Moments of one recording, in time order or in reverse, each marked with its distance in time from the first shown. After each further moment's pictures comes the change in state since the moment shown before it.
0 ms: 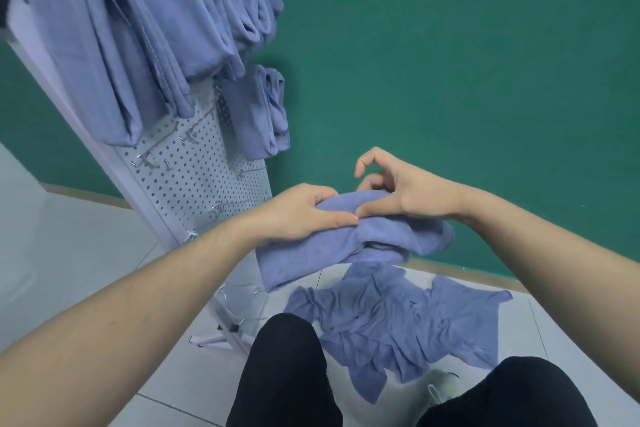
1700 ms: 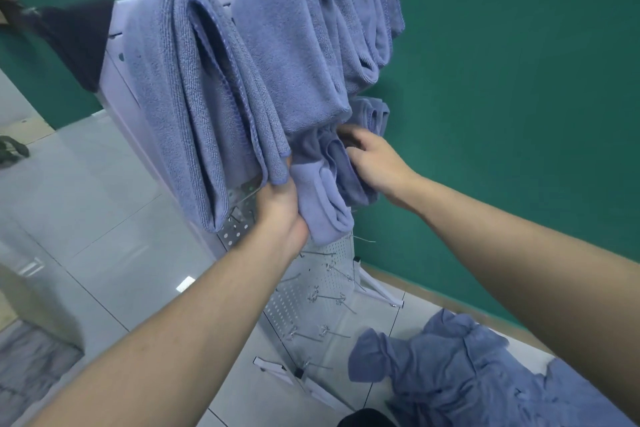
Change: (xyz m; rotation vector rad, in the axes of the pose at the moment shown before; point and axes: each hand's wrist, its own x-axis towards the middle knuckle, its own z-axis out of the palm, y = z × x) left_hand 0.047 -0.077 -0.120 -1.254 1.117 -0.282; right_hand 0.272 -0.032 0.042 0.085 0.286 -0.133
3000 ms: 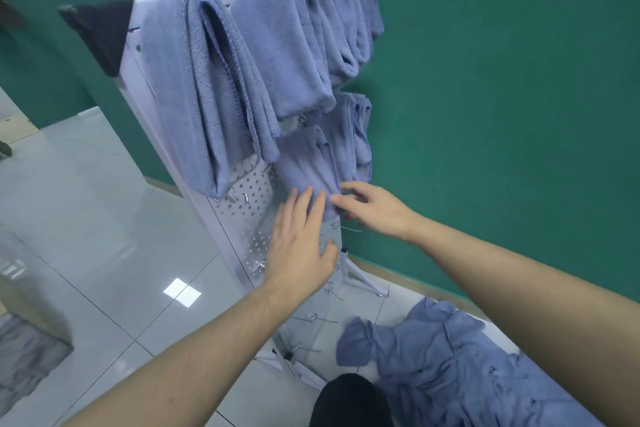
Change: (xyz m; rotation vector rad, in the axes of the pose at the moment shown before) left_hand -0.048 -0.072 -0.076 1.649 -0.334 0.845; right_hand -0.091 0.030 -0.002 -0.099 -0.156 0.205
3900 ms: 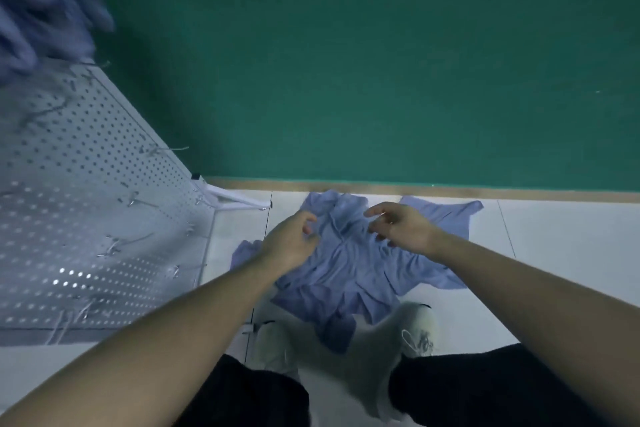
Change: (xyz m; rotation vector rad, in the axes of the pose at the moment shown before) left_hand -0.031 0.129 0.307 -0.434 -0.914 -0.109; right_hand -0.182 0.347 -0.077 0.025 0.227 0.729
